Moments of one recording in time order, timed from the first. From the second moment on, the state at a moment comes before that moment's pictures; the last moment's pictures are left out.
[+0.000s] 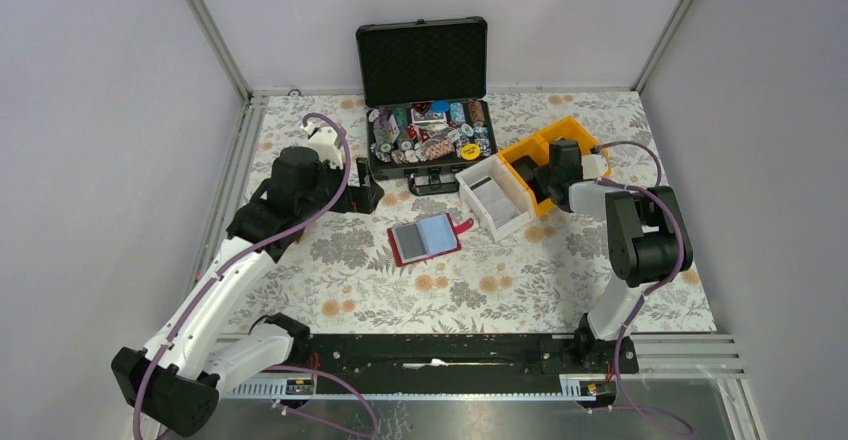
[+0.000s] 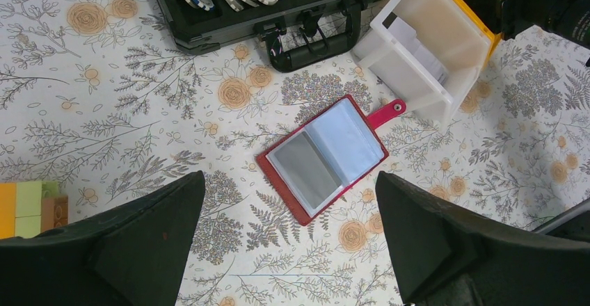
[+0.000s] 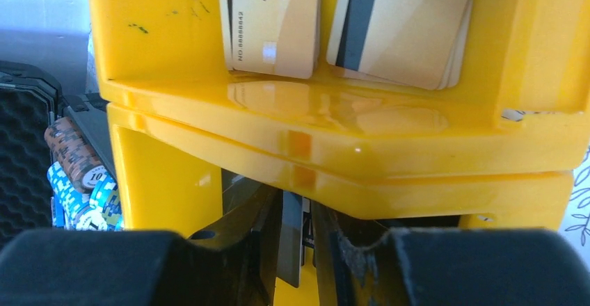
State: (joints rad) left arm -0.43 0.97 0.98 -0.53 0.08 -0.30; right arm 0.14 1.77 0.85 0.17 0.28 1.18
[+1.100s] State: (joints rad) left arm -0.43 0.97 0.98 -0.53 0.08 -0.30; right arm 0.14 1.83 0.90 0.18 0.27 1.20
